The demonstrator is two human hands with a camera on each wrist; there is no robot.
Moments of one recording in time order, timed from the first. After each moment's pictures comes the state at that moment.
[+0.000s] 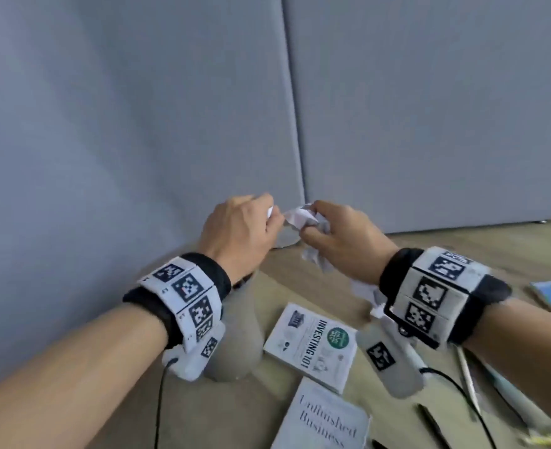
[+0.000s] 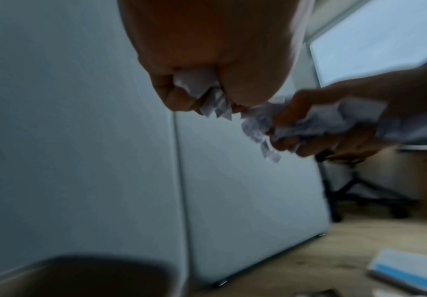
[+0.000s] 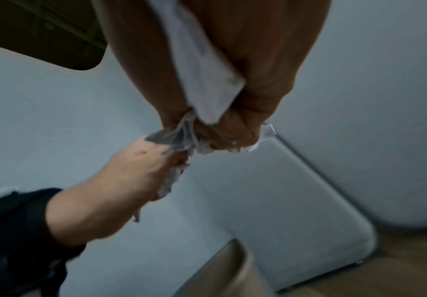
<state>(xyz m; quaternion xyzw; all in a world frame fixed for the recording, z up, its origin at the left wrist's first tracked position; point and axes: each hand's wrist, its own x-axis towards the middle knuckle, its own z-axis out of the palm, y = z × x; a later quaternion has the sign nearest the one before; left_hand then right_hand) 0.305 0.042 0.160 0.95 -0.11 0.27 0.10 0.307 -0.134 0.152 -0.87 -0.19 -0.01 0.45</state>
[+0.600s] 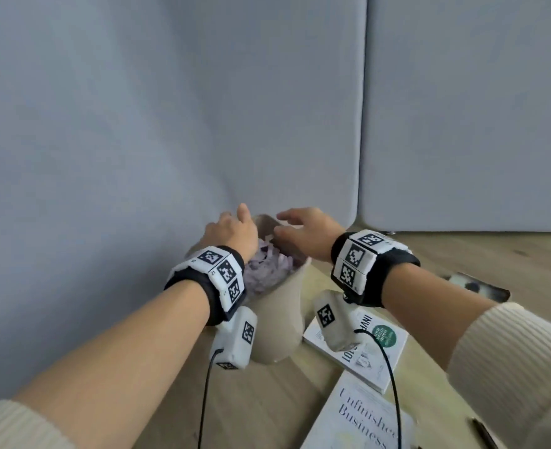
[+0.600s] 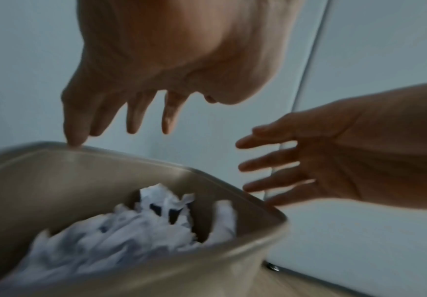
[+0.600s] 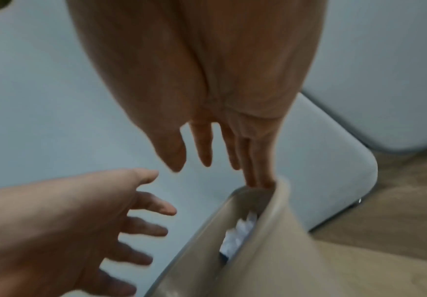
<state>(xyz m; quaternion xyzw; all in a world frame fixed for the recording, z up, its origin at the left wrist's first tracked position) 0.317 0.151 0.106 0.90 0.35 0.09 0.22 0.355 0.002 0.102 -0.86 -0.25 0.11 0.44</state>
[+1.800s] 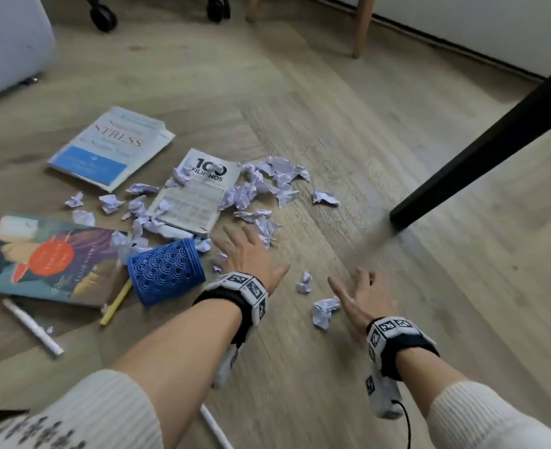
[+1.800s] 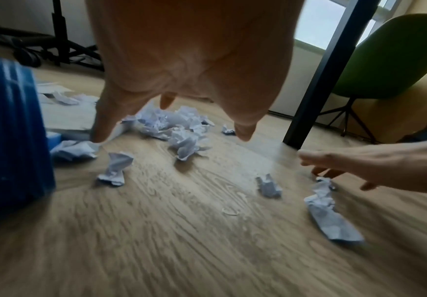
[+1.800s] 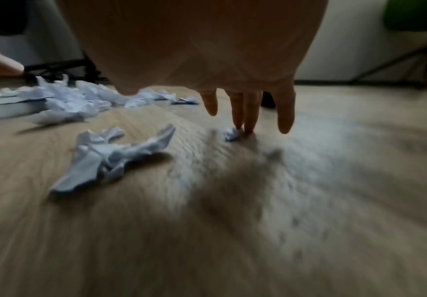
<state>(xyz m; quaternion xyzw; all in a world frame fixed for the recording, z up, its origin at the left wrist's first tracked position) 0.107 -0.510 -0.115 0.88 -0.41 -0.25 0.05 -0.105 -0.569 -0.132 -0.74 0.65 0.07 0.17</state>
